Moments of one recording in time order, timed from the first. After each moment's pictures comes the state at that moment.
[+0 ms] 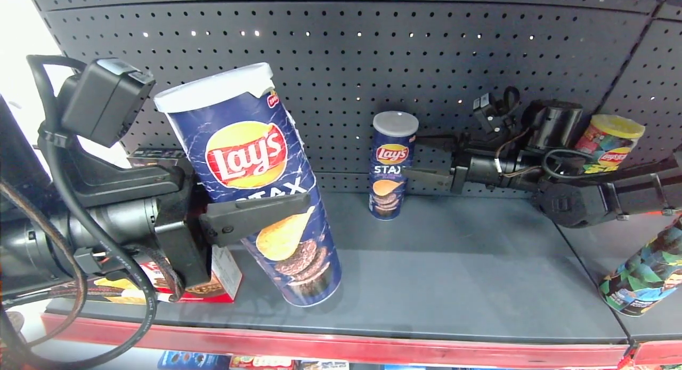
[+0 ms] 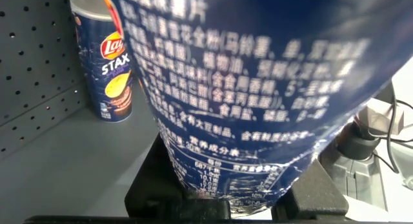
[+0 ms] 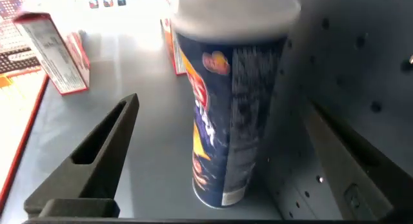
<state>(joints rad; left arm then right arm) -0.47 1.36 -0.73 -0.65 -0.68 -0.07 0.30 2.02 -1.33 -0.74 0.91 -0.18</state>
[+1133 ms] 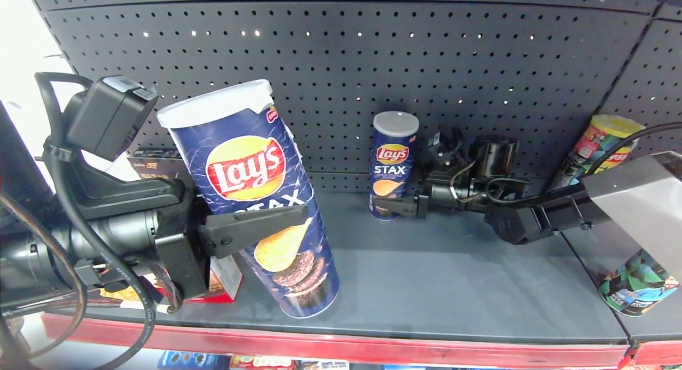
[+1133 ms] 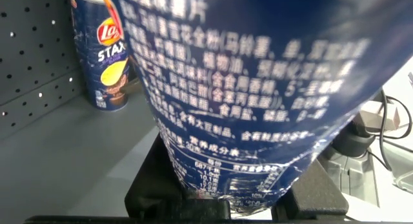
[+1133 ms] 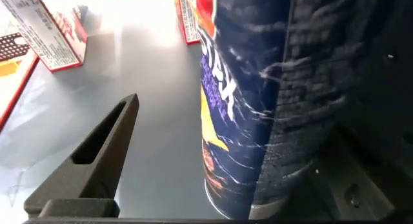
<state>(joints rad) -0.47 1.36 -0.69 -0.66 -0.67 -0.09 0.36 2.21 -1.41 -0.77 0.91 -0.18</state>
